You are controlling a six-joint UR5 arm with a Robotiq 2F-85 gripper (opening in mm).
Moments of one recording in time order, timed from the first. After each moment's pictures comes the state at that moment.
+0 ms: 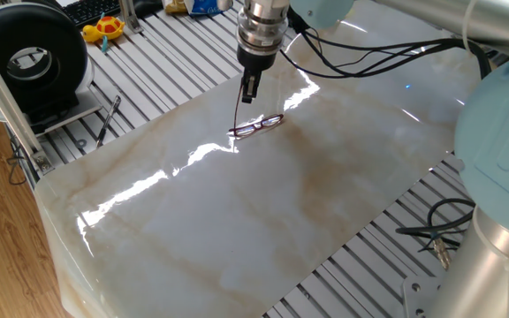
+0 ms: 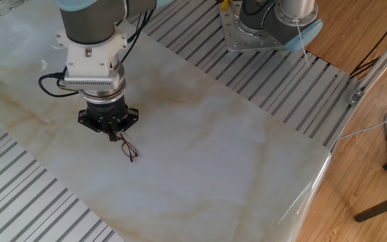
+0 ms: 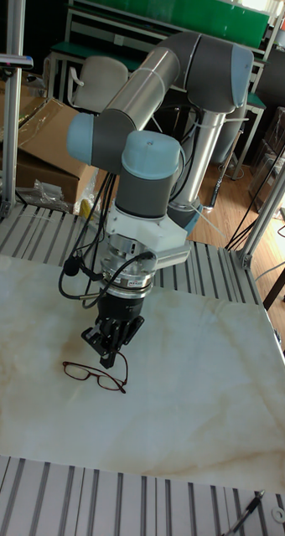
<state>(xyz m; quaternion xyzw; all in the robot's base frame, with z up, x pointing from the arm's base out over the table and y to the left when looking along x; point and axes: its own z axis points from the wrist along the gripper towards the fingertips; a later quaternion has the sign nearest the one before) 0.618 -0.024 0.074 -0.37 0.93 -0.01 0.08</state>
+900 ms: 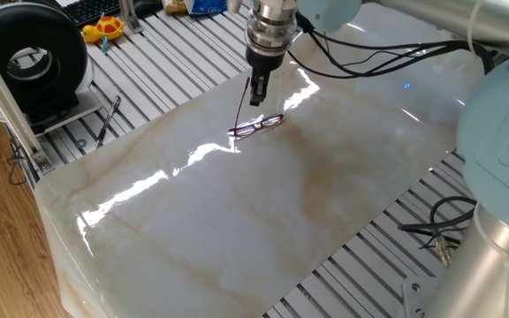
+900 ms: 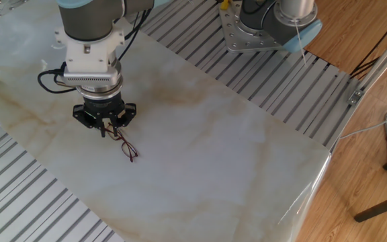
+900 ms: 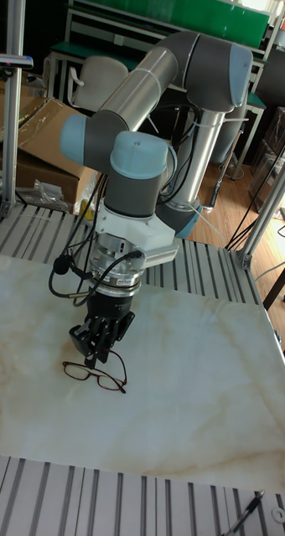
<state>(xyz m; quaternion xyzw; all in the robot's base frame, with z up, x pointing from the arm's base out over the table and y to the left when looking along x) 0.613 -0.043 0.066 -0.38 0.92 -0.02 0.08</state>
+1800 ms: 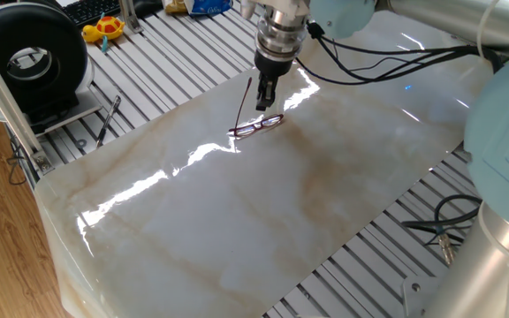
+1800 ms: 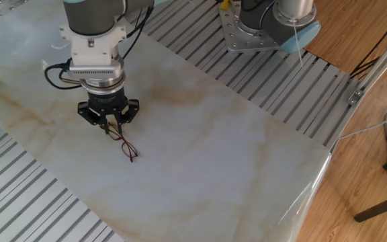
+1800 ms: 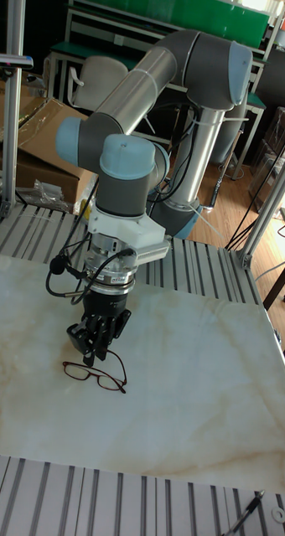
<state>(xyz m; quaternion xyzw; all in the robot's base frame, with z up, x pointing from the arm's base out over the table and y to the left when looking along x) 0.598 -0.043 0.054 -0.39 0.92 -0.01 0.09</state>
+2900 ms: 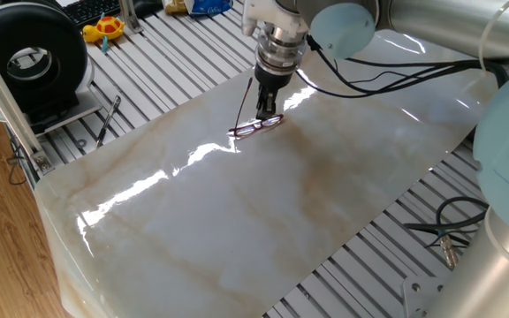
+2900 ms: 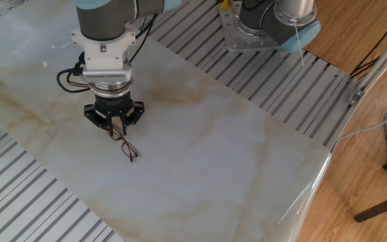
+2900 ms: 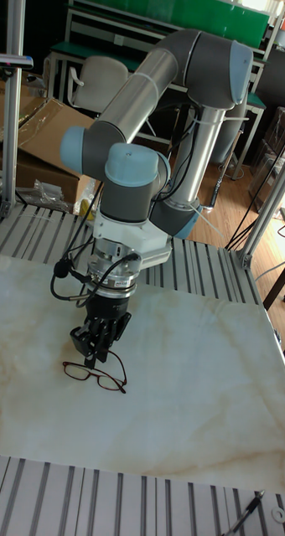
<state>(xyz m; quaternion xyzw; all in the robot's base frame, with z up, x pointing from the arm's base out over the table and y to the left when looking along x) 0.591 -0.041 0.041 -0.40 0.91 -0.02 0.09</state>
